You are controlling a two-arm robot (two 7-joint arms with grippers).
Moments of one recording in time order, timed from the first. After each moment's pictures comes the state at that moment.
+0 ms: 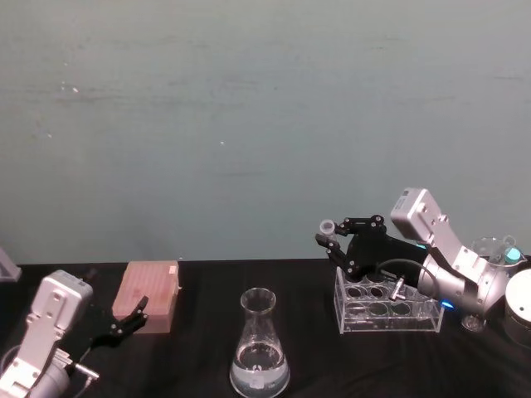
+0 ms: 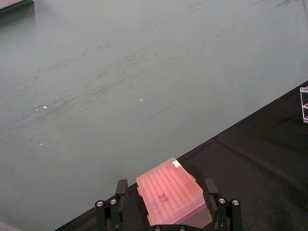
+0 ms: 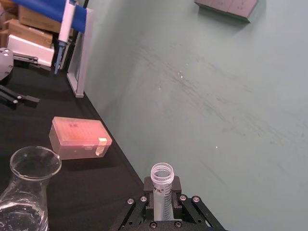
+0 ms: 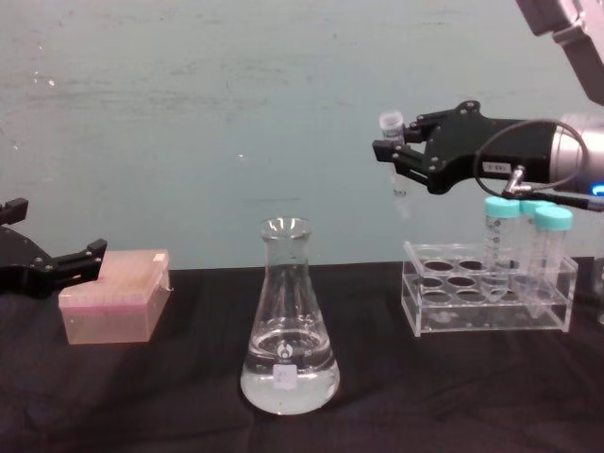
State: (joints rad) left arm -0.20 0.60 0.45 -1.41 -0.25 -0.12 0.03; right arm 0.70 0.31 -0.49 -0.94 0.11 -0.36 0.63
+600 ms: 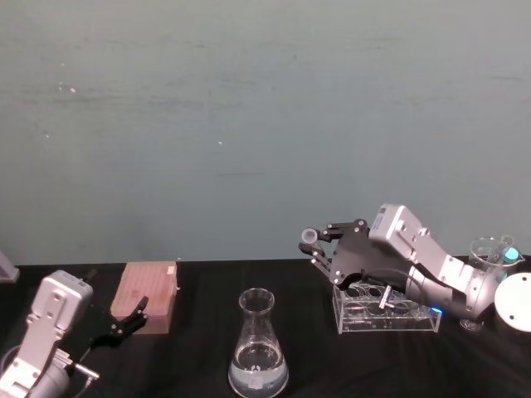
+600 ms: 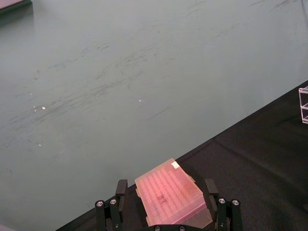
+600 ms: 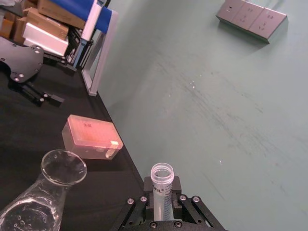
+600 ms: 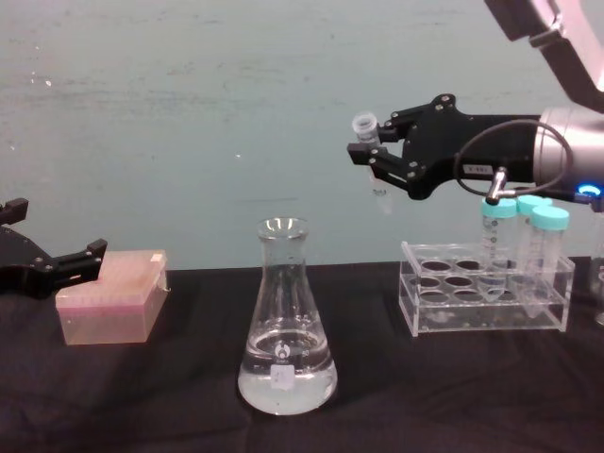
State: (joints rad) left arm -0.20 0.60 0.45 -1.41 -0.25 -0.12 0.03; right arm 0.67 0.33 -0.54 -1.03 0.04 -0.38 0.60
